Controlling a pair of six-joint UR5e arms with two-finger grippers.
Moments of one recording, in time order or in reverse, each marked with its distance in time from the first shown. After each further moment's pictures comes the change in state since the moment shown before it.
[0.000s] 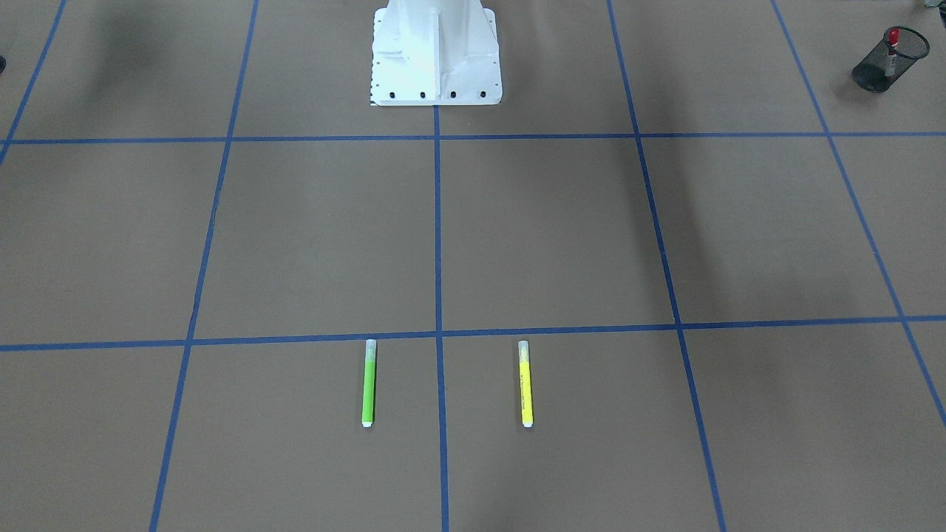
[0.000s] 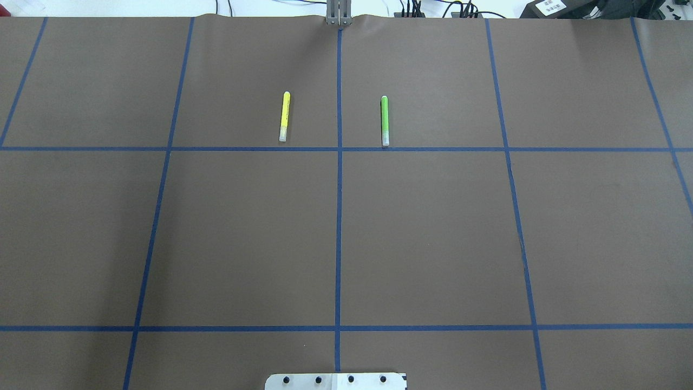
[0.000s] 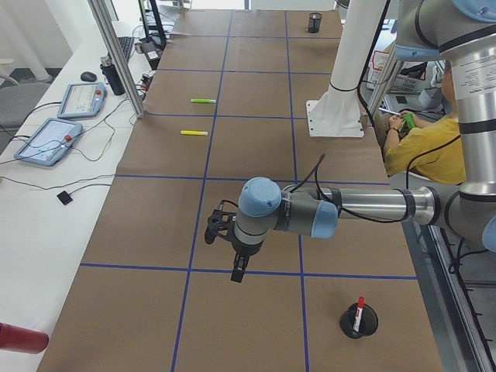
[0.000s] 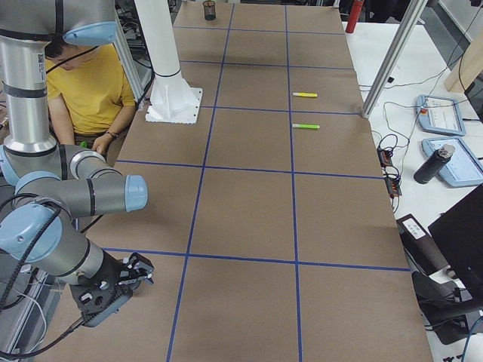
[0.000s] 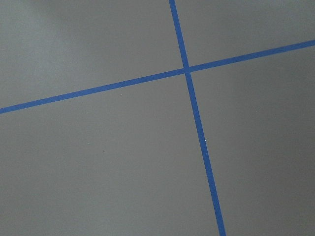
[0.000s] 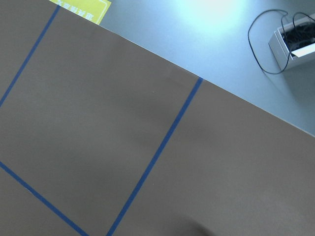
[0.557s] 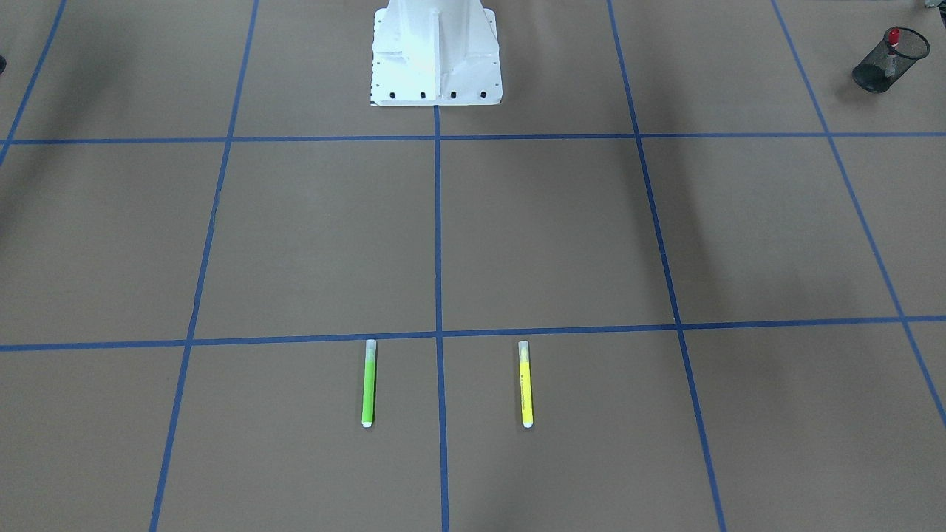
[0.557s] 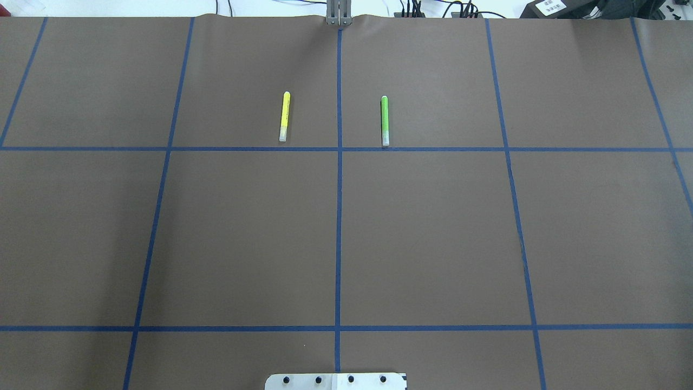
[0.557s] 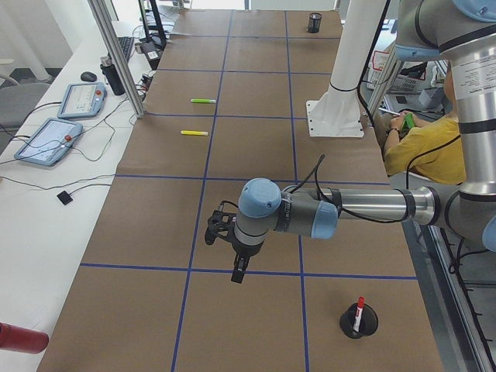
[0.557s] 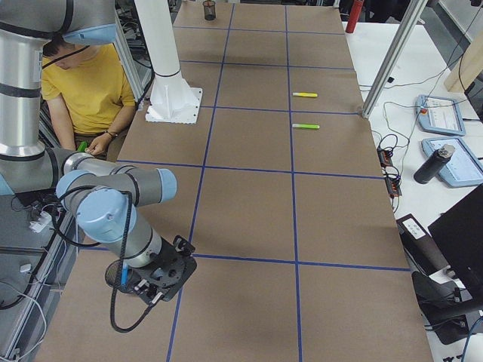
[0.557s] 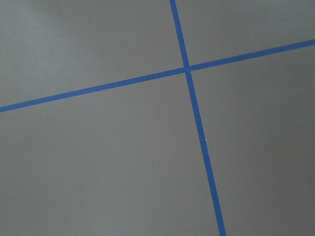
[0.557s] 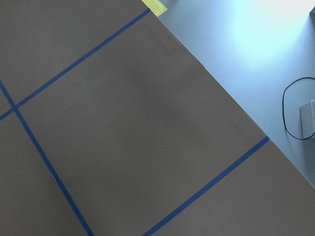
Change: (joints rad) left arm 0.000 0.000 0.003 0.000 -0.001 0.000; right arm -0.381 0.066 0.000 0.143 0.080 0.168
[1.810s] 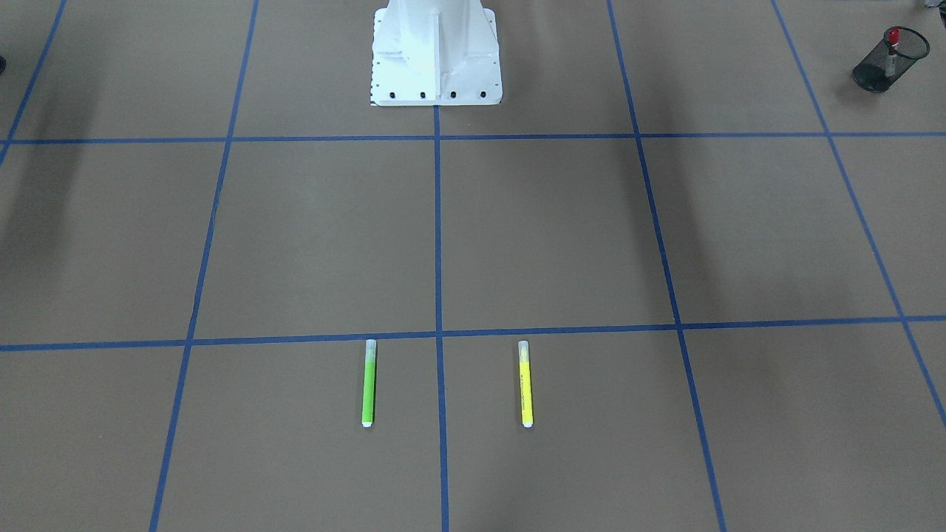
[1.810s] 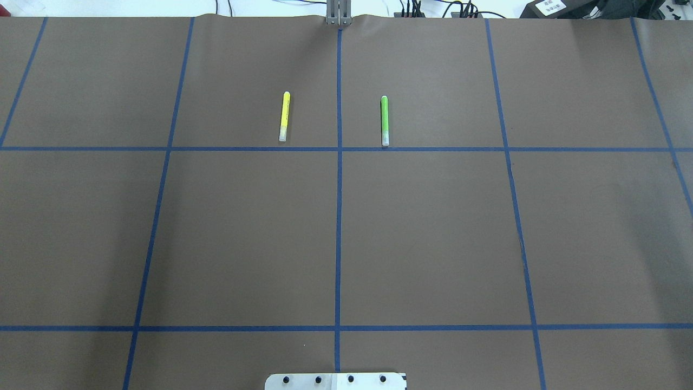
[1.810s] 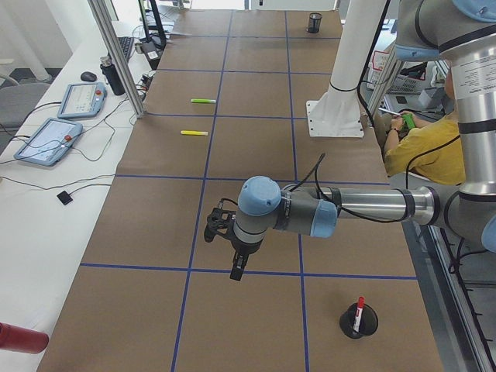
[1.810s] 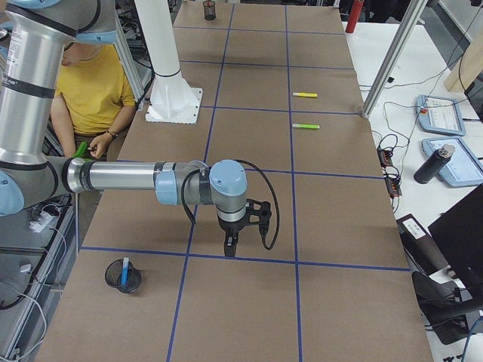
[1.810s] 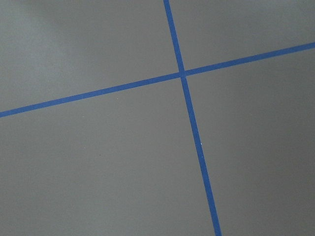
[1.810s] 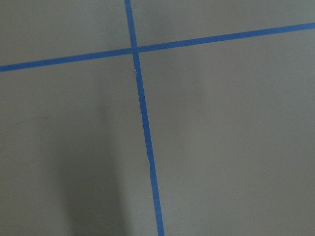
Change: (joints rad) left arm 0.000 -0.002 -0.006 -0.001 -0.008 0.001; right arm -0.472 0.033 -0.046 0.220 0.001 -0.005
